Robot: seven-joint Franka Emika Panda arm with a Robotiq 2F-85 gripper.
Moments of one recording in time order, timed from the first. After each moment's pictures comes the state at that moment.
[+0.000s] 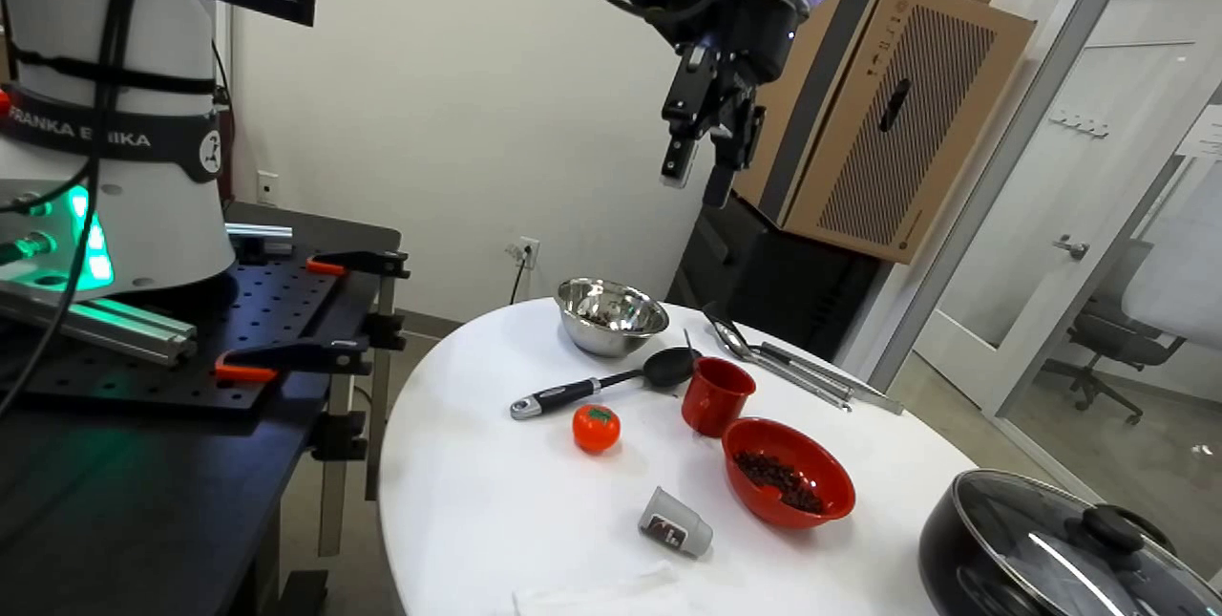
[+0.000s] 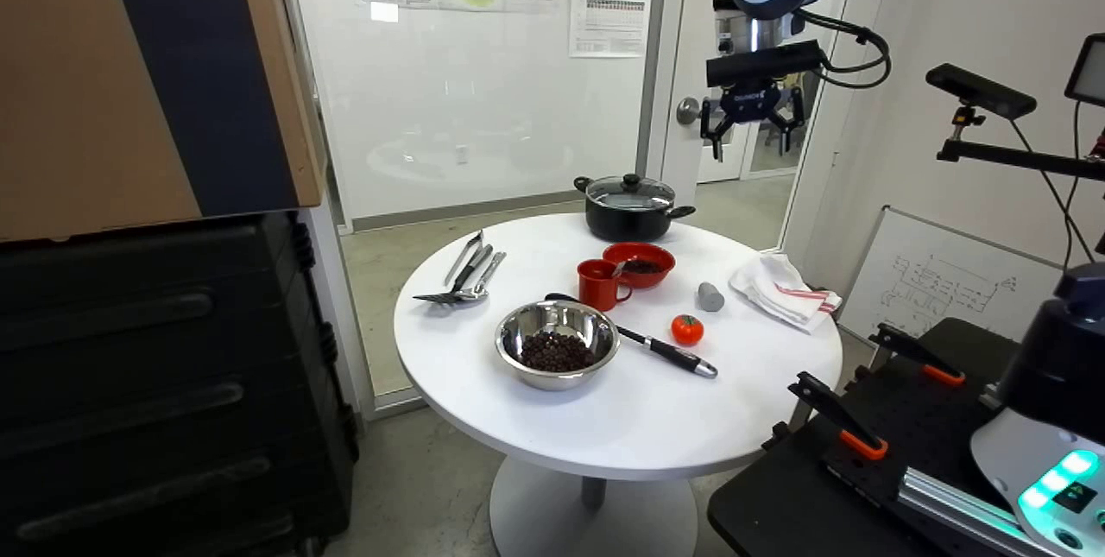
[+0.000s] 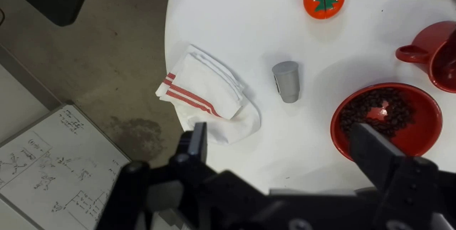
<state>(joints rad) -0.15 -0.08 0.03 -2.38 -0.33 2.24 0.97</state>
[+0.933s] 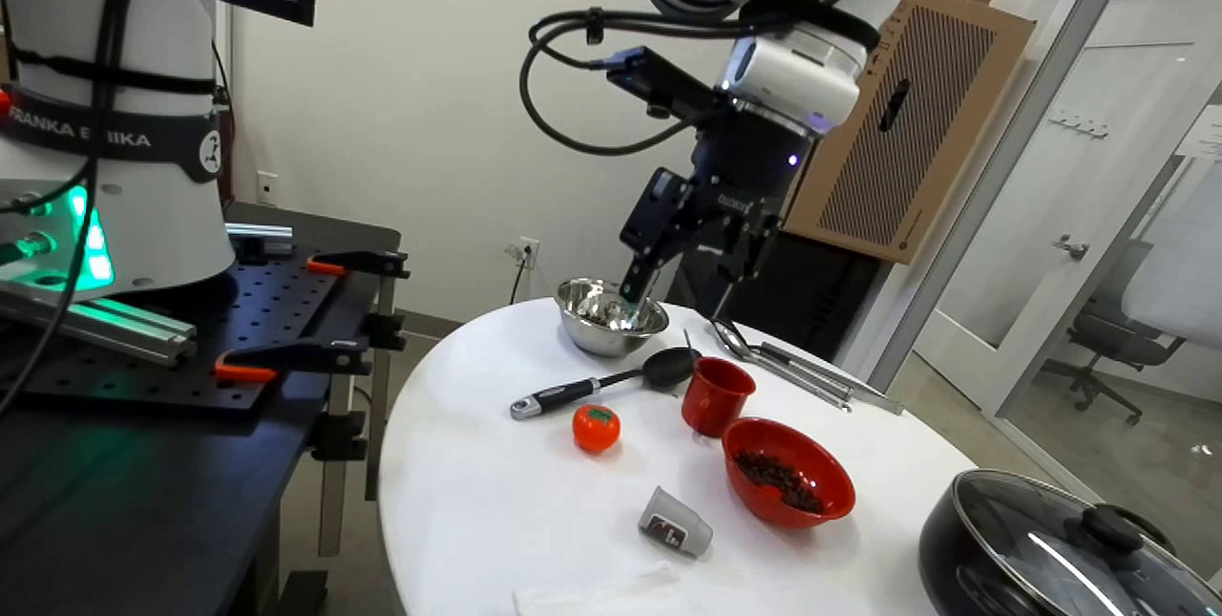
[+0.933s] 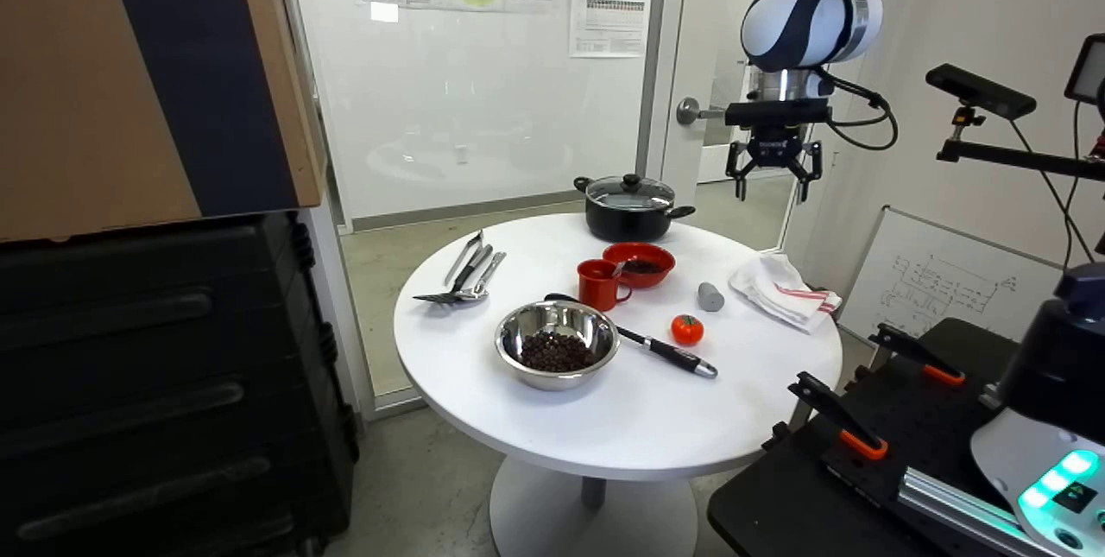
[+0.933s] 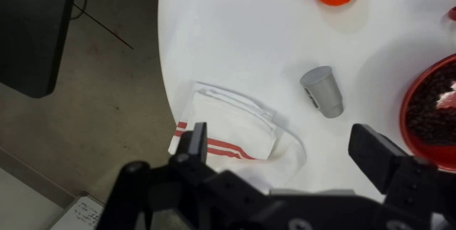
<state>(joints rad) -0.18 0.13 -0.15 -2.36 -0.11 2.37 0.91</state>
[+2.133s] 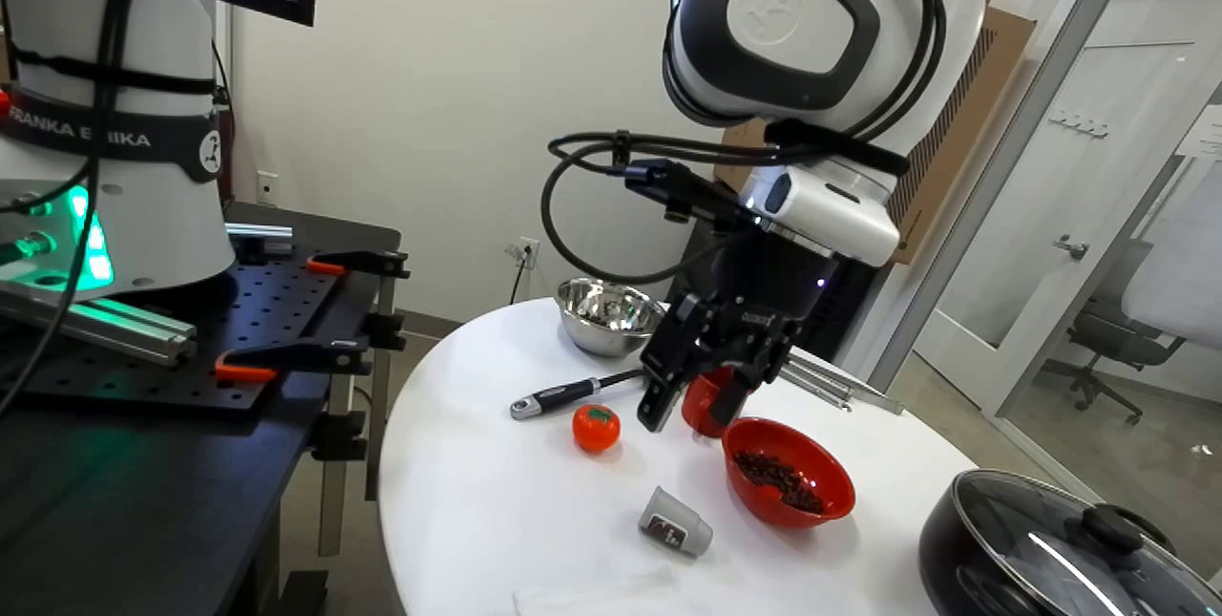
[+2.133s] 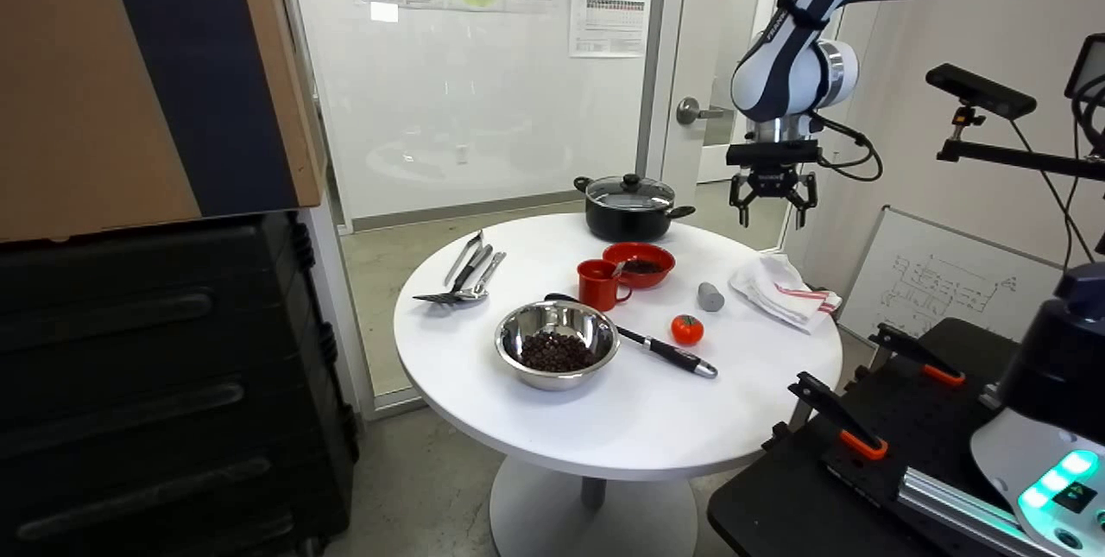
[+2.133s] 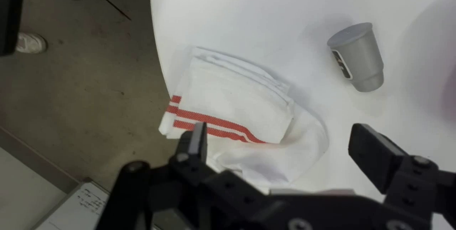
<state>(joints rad) -0.17 0.38 -0.23 -2.23 -0.11 2.48 0.84</state>
